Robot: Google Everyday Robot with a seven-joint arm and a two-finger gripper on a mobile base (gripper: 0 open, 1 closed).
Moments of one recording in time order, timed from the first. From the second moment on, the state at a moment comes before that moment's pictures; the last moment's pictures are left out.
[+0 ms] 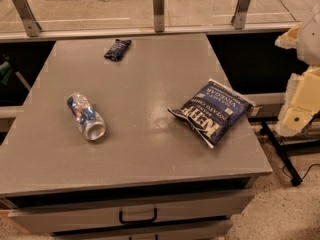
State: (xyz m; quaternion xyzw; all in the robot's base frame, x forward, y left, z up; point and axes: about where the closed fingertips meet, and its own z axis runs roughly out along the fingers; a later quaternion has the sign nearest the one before) arm 0.438 -0.214 0.986 -0.60 0.78 -0.05 0.17
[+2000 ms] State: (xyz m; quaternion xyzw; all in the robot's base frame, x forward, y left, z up) arm 0.530 -0.002 0.990 -0.58 0.77 0.07 0.25
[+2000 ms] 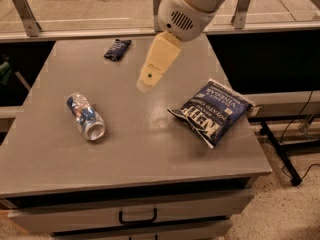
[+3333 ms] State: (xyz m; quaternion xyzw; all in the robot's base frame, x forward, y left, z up) arm 0.562 0.118 0.908 -0.44 0.85 0.18 0.23
